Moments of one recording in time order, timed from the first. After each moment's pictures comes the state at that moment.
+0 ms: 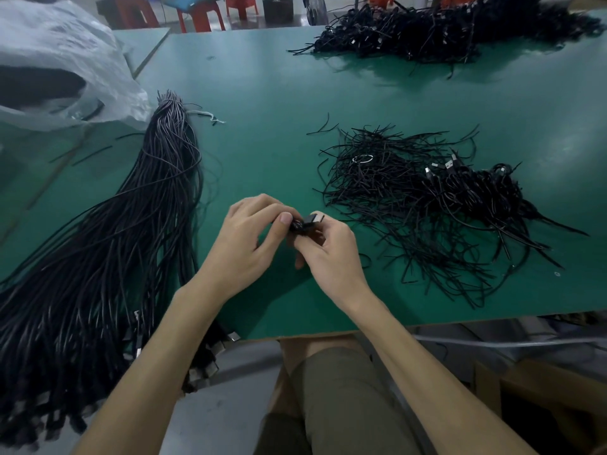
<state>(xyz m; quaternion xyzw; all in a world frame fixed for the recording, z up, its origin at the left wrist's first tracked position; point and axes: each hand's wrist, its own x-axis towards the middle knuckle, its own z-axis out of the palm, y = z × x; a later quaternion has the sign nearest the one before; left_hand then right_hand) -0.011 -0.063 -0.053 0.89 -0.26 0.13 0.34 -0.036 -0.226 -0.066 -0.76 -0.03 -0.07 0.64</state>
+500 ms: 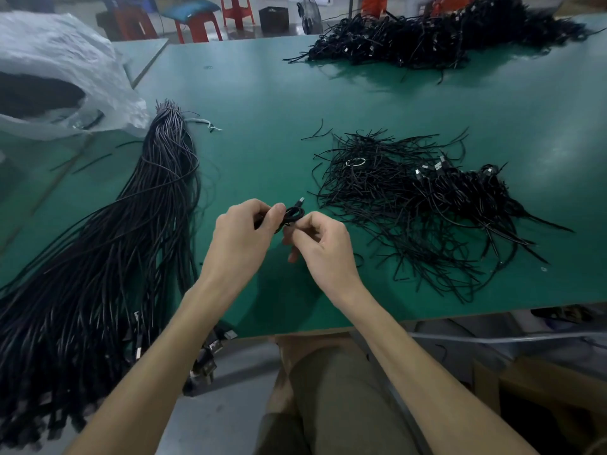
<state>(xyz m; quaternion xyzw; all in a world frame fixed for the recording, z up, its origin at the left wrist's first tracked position) -0.015 -0.084 -0.034 0.90 -0.03 0.08 0.42 -0.037 -0.226 -0.063 -0.74 -0.01 -0.07 0.67</state>
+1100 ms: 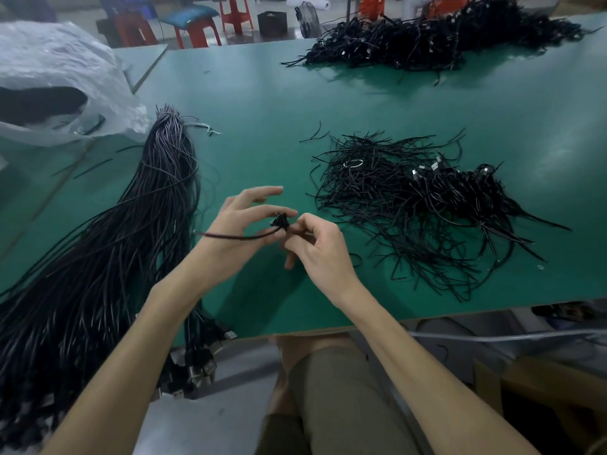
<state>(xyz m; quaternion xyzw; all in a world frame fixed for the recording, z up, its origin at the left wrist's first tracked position) -0.012 -0.055 -0.025 0.90 -0.26 0.02 0.36 -0.037 -0.226 -0.062 -0.75 -0.04 -0.05 0.66</state>
